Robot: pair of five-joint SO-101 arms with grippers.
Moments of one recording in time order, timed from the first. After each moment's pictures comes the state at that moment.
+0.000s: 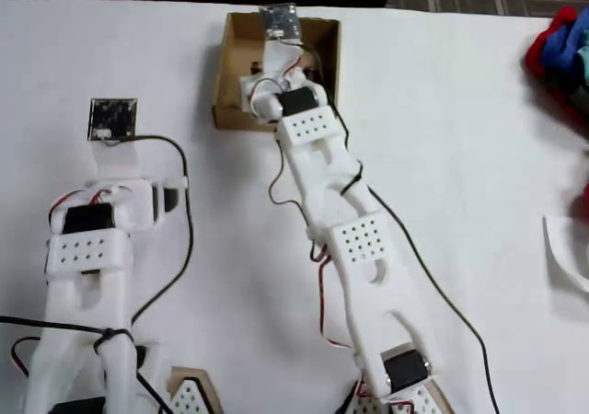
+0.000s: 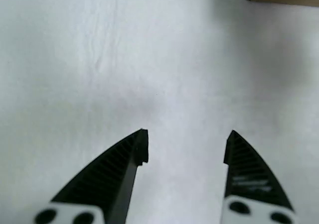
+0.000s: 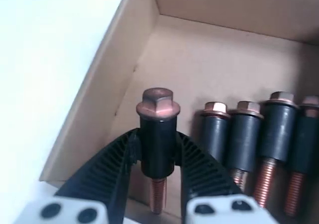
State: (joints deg) left arm -16.6 -35.3 52.2 48.7 -4.0; right arm -25.1 68.4 -73.1 55.8 -9.5
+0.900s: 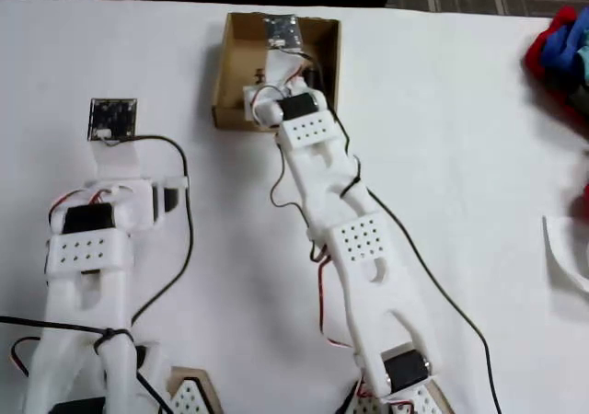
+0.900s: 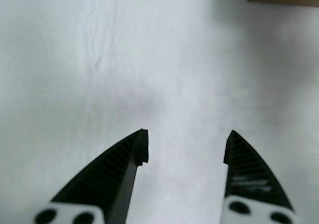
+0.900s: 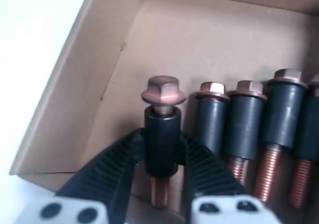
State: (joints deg) left arm -16.6 -35.3 52.2 48.7 -4.0; right arm -25.0 71.2 -72.2 55.8 -9.5
